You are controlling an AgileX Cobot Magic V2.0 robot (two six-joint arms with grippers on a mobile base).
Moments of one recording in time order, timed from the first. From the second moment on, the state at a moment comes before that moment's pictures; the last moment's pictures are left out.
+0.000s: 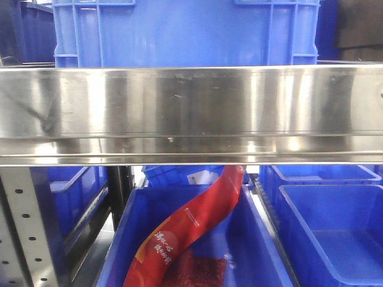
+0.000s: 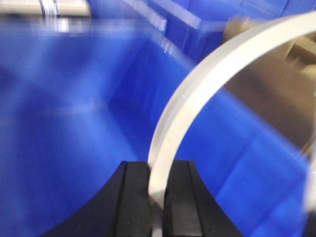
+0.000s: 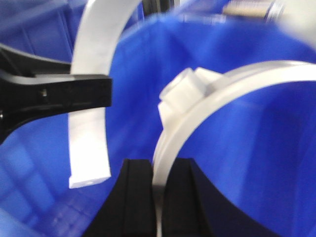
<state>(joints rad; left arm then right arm) -0.43 1.76 -1.89 -0.20 0.64 -0.06 0.57 1.56 -1.60 0.04 0.56 0.14</state>
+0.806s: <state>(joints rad) -0.41 1.78 -1.89 -0.21 0.63 -0.06 0.57 1.57 -1.60 0.03 0.46 0.14</state>
